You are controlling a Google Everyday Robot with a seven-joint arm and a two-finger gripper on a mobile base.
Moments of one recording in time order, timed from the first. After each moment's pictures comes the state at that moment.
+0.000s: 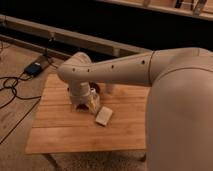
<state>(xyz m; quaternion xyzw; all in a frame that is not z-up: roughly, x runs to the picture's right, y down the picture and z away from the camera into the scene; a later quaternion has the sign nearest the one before) -0.107 0.103 0.703 -0.26 0.23 0.64 0.68</state>
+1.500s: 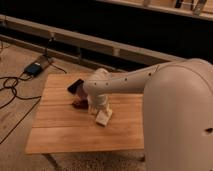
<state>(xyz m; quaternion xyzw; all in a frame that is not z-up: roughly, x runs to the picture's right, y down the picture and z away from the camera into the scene) -0.029 0.147 0.808 -0.22 0.25 0.72 0.60</state>
